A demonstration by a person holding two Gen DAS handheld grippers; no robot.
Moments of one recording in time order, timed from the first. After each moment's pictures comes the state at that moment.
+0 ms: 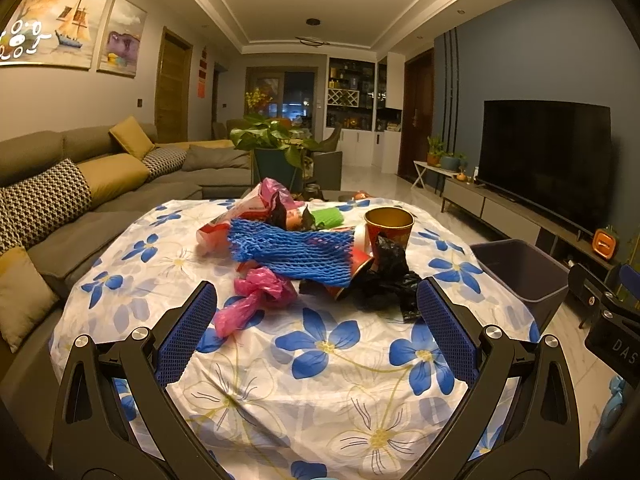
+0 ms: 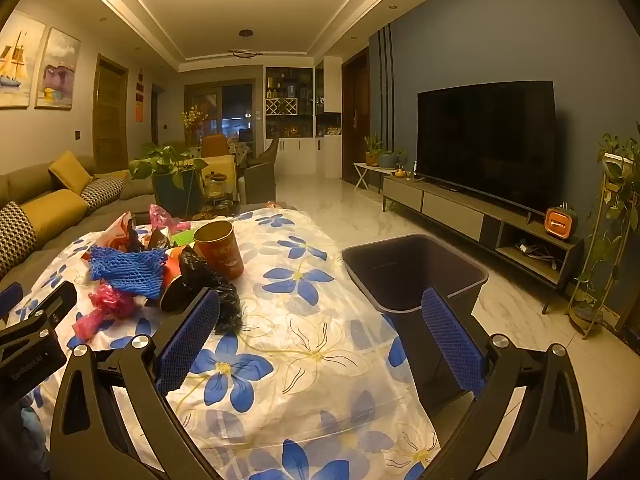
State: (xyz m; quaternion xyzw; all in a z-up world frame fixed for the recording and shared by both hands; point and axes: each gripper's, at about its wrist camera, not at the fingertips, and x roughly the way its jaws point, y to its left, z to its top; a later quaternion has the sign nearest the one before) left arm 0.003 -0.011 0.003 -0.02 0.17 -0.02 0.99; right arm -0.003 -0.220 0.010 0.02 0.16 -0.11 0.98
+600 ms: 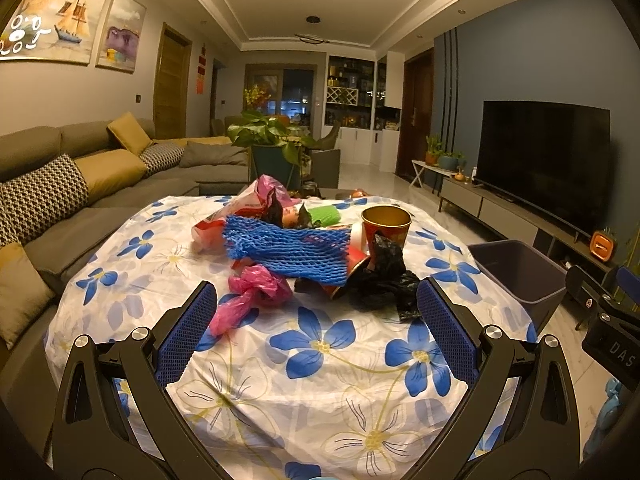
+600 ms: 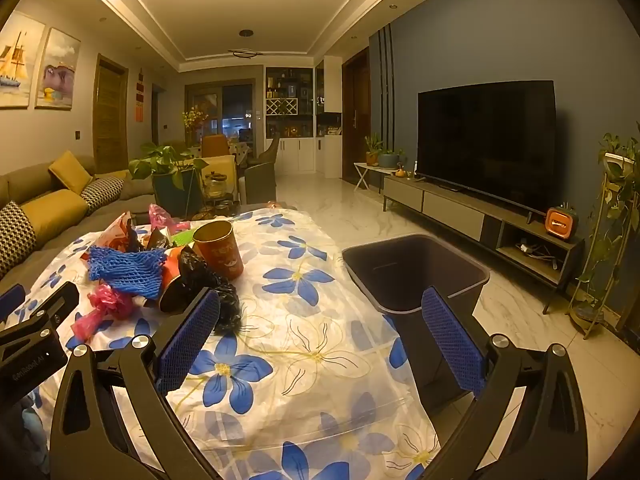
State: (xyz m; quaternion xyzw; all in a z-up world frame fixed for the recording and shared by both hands) left arm 0.006 -0.013 0.001 -0.02 0.18 -0.02 0.98; right arm -0.001 -0.220 0.010 0.02 0.16 -0.11 0.98
